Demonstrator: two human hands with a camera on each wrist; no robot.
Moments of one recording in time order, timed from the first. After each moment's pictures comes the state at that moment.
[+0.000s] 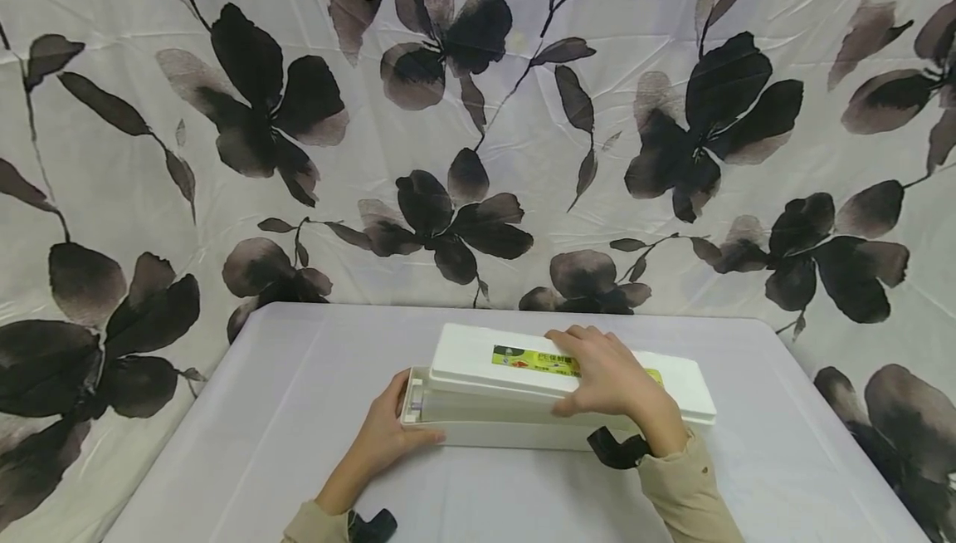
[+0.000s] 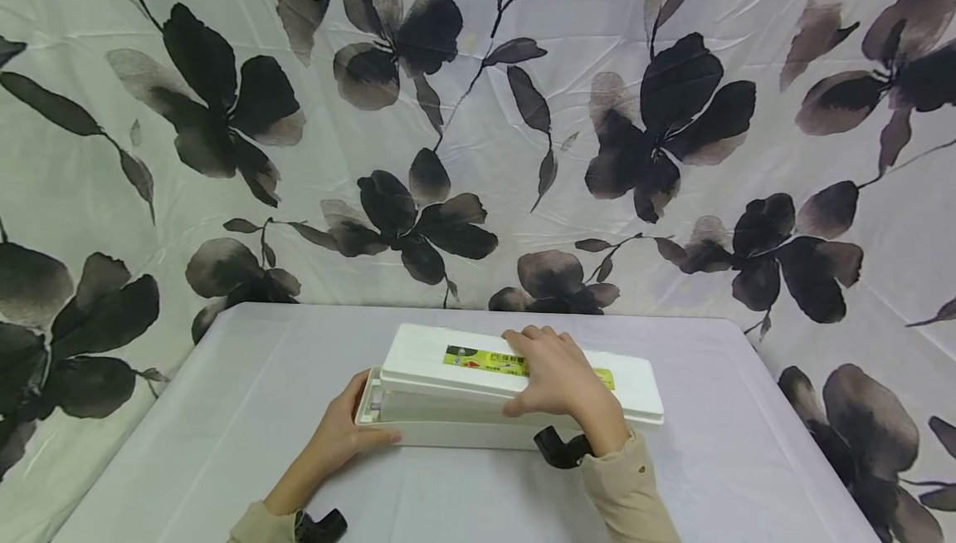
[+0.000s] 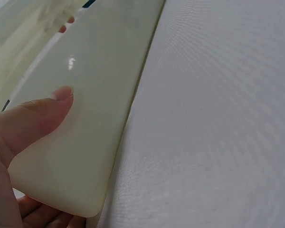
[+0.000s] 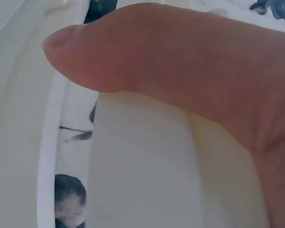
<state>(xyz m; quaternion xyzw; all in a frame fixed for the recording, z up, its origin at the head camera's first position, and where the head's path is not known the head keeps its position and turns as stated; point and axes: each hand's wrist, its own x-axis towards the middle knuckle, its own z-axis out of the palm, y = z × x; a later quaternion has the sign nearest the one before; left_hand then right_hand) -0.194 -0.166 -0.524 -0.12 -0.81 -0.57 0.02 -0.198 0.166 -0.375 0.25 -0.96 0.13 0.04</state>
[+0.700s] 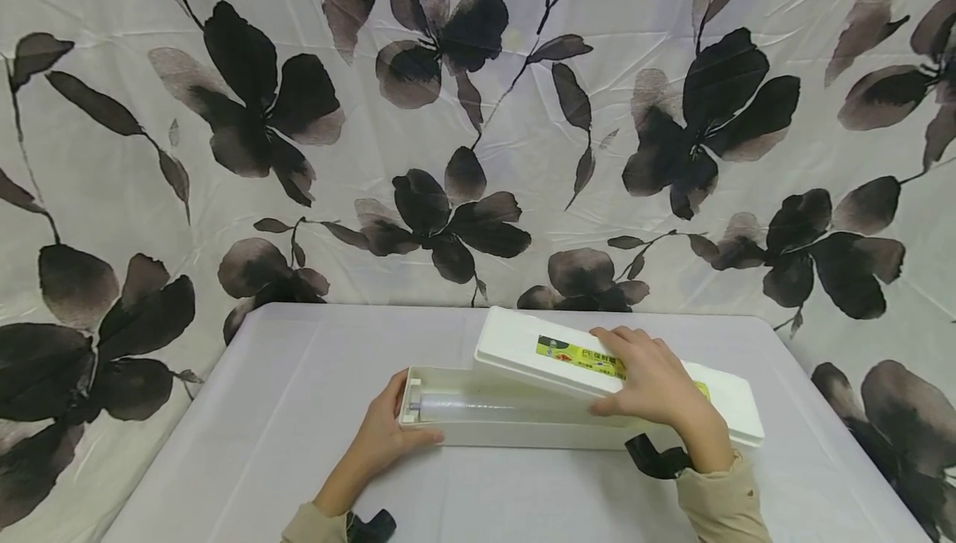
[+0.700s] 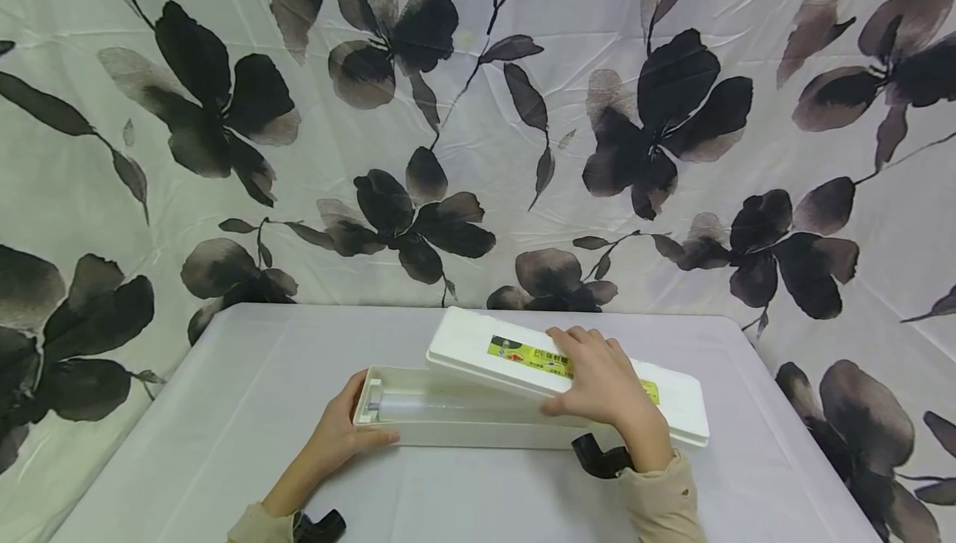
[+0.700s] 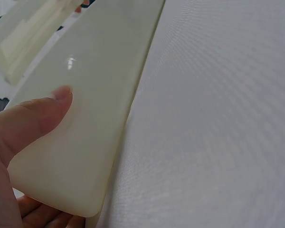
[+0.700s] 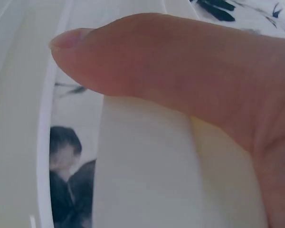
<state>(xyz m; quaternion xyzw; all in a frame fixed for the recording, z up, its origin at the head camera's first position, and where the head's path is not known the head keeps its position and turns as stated) -0.195 -0.167 -0.525 -0.12 -0.81 -0.58 0.01 -0.184 0.213 -0.380 0.19 -0.97 0.15 0.08</state>
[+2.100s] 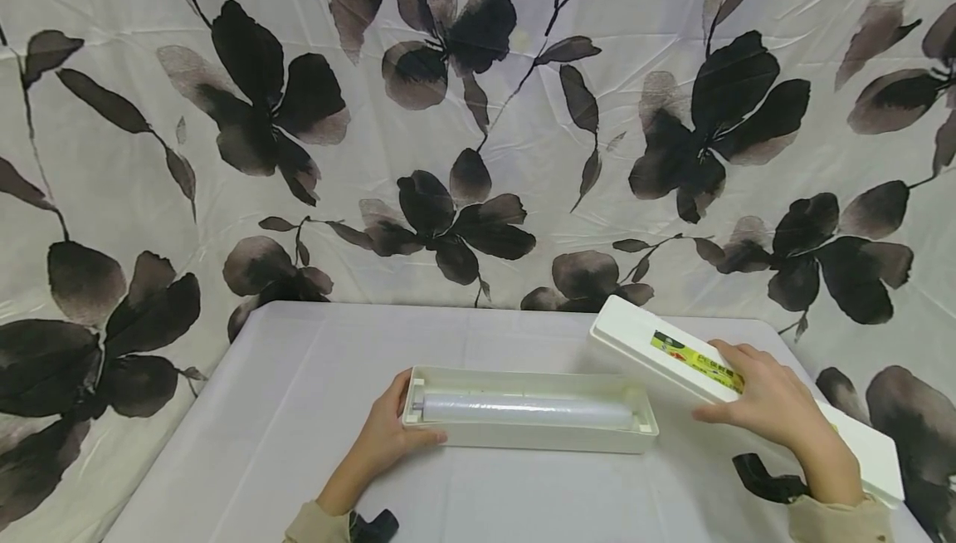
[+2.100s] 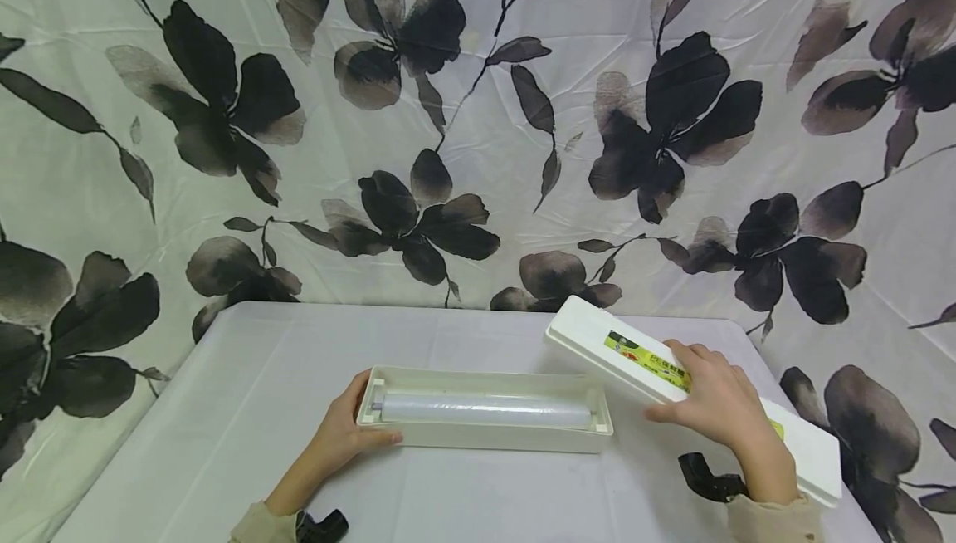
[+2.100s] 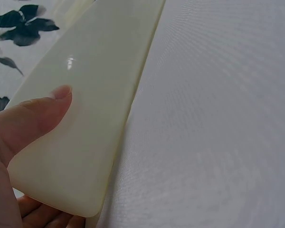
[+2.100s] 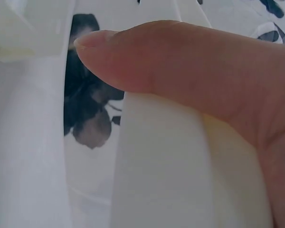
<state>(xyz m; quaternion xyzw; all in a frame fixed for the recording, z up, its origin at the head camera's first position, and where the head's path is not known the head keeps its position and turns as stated) -0.196 -0.165 -0.526 -0.11 -0.80 -0.58 0.01 -0.165 0.327 -0.376 0.08 -0.99 0.12 0.05</state>
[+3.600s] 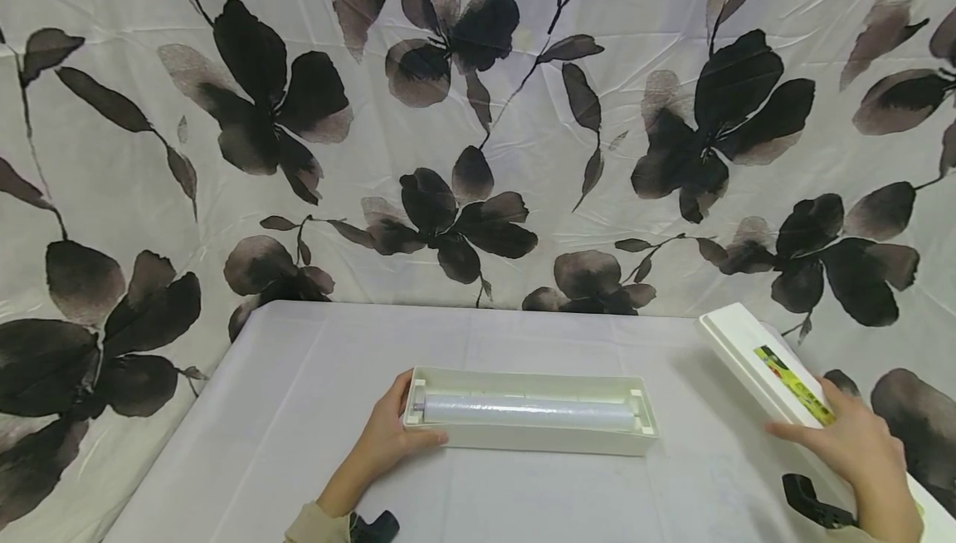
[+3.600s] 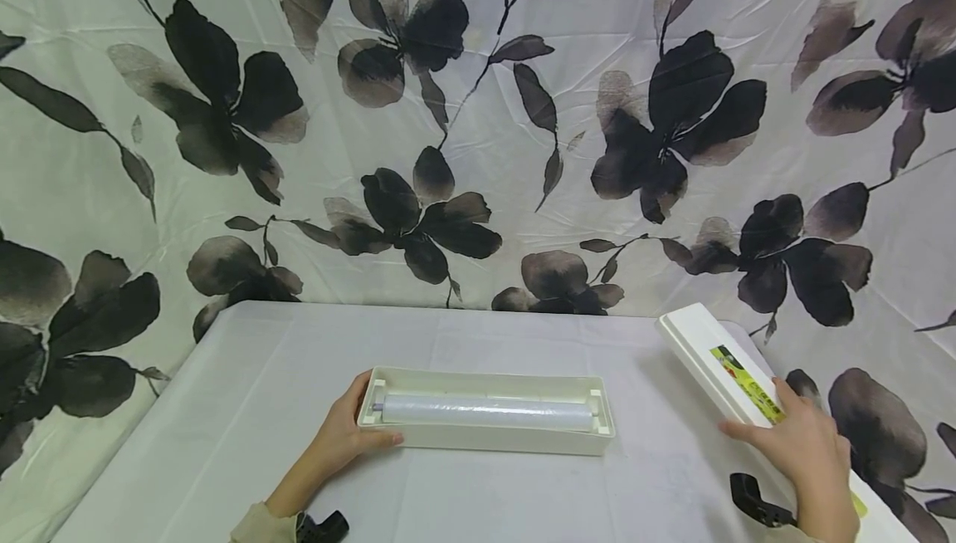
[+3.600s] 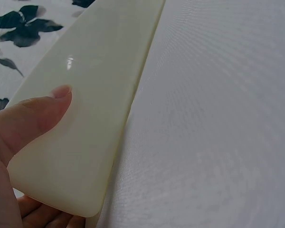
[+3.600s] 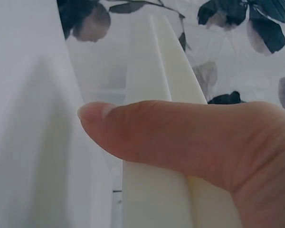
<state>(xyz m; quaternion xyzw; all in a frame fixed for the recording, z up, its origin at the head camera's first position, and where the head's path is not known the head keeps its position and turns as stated) -0.190 -0.163 -0.526 -0.12 -0.80 -0.59 0.01 -0.147 0.410 -0.416 -0.20 -0.97 0.16 -0.01</state>
